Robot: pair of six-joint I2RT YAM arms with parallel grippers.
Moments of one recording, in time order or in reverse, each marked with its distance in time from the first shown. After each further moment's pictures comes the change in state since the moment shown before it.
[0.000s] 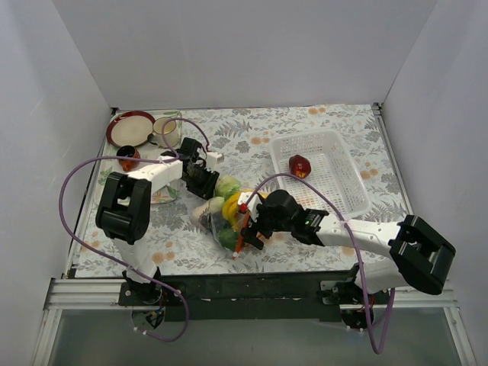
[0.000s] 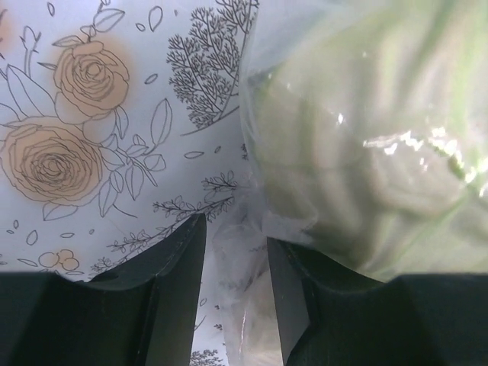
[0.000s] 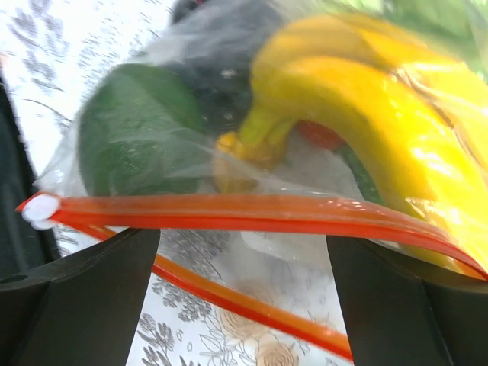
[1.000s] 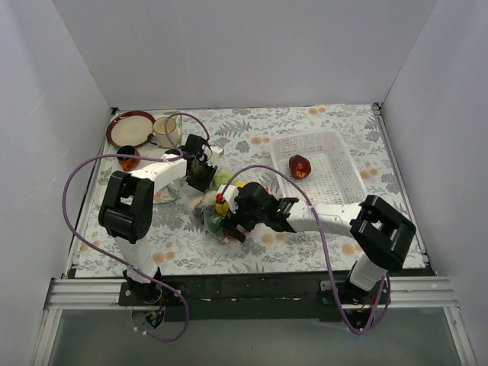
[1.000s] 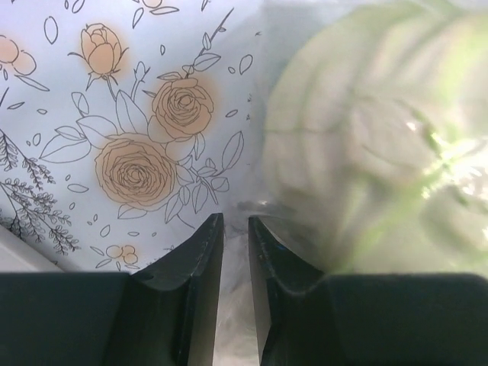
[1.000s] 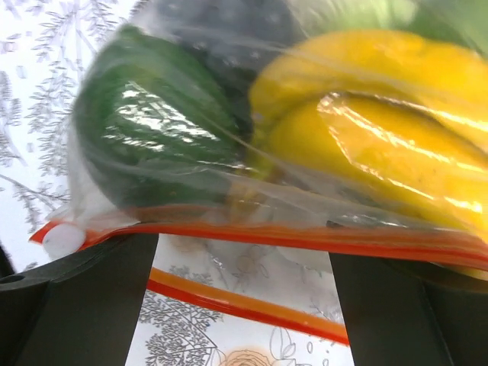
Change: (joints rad) left arm -0.043 0.027 0.050 0.040 -0.213 -0.071; right arm 0.030 0.296 0.283 -0.096 0.054 0.058
